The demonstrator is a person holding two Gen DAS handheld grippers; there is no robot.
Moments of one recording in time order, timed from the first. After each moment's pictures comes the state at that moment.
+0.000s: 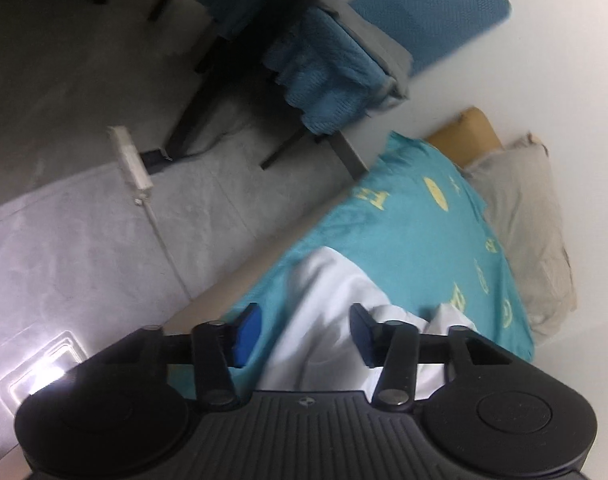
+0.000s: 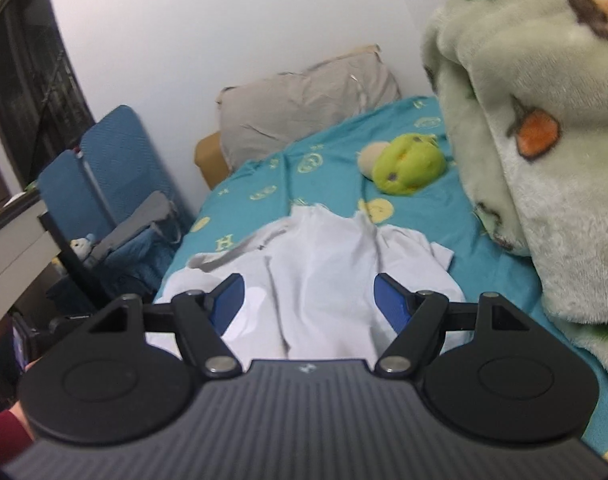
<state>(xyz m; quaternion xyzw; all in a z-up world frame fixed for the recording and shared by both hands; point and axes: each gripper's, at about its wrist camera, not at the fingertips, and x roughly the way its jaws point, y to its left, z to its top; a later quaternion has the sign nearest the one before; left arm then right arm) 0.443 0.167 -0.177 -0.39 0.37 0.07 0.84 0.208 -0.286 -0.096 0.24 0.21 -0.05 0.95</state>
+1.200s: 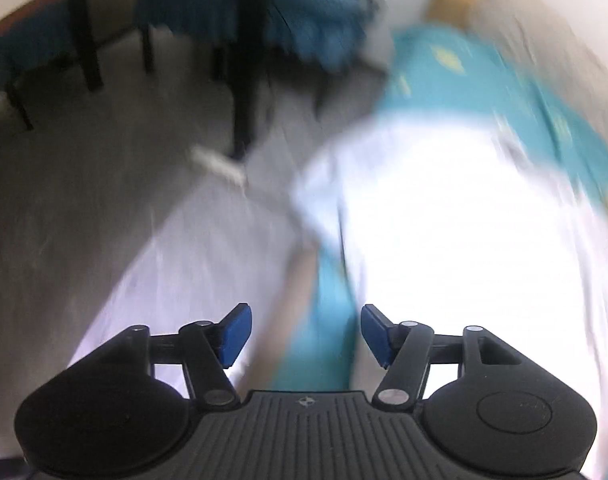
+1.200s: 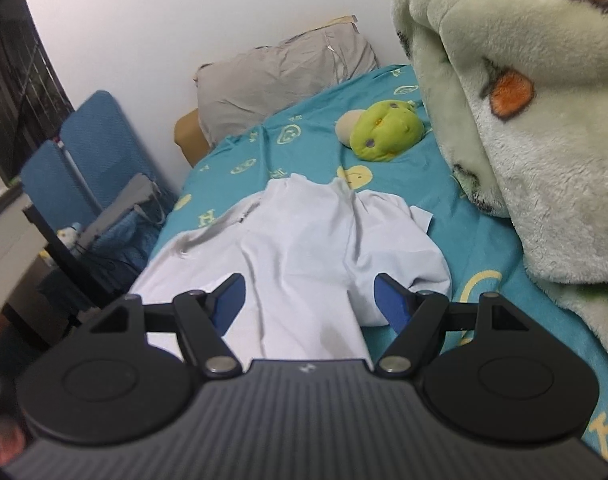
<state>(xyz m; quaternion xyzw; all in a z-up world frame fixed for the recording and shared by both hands) 0.246 0.136 -0.111 -0.12 0.54 0.06 0.83 0.194 -0.286 -0.097 0.25 0.24 -0.07 0.94</state>
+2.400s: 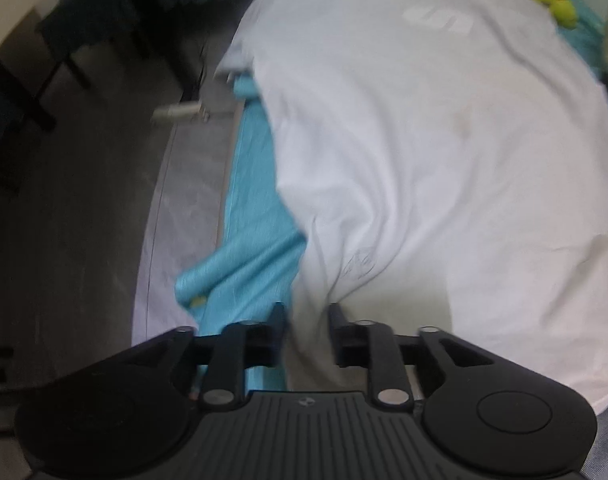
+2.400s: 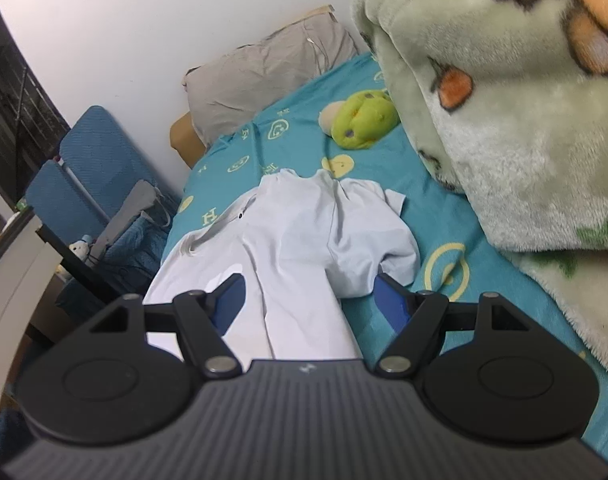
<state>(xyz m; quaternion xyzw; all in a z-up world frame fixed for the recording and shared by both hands) 0.079 0.032 -0.029 0.08 0.57 -0.02 0.82 0.158 -0.315 -0.083 0.31 0.26 -0.07 0.91</state>
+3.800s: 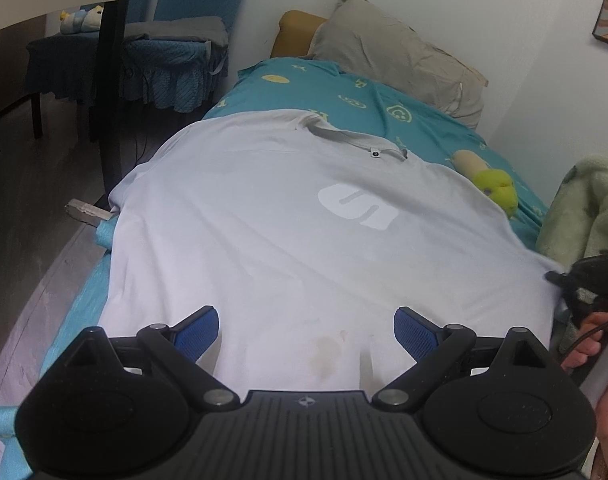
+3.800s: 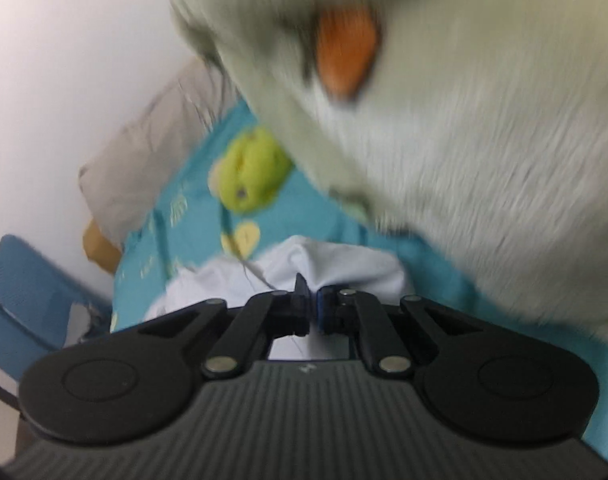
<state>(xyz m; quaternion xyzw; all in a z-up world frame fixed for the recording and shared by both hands) 0.213 0.007 -0.141 -0.12 0.39 -0.06 0.91 0.258 -0.376 -0.167 0.42 0.19 -0.22 0.86</state>
